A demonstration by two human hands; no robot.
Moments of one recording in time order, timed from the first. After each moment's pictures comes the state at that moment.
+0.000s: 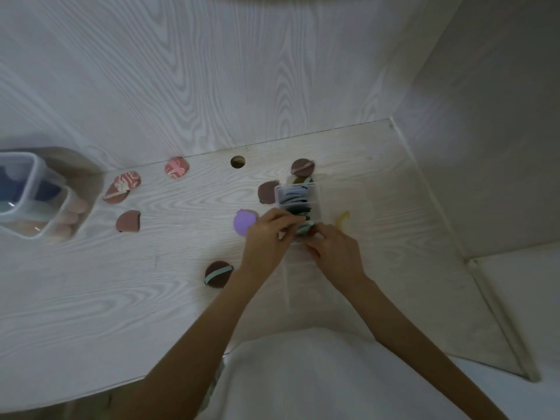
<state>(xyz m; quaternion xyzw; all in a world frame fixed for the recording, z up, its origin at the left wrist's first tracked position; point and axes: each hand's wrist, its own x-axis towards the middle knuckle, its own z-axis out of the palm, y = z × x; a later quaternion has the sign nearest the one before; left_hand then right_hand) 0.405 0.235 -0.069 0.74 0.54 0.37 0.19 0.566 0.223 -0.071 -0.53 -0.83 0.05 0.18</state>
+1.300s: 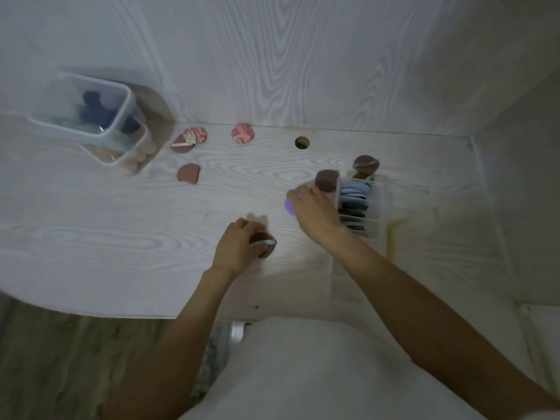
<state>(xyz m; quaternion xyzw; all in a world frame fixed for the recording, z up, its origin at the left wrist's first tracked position) 0.285 0.160 -0.104 0.58 0.75 0.15 0.27 0.440 0.275 -0.064 -0.41 -0.90 0.12 -0.07</state>
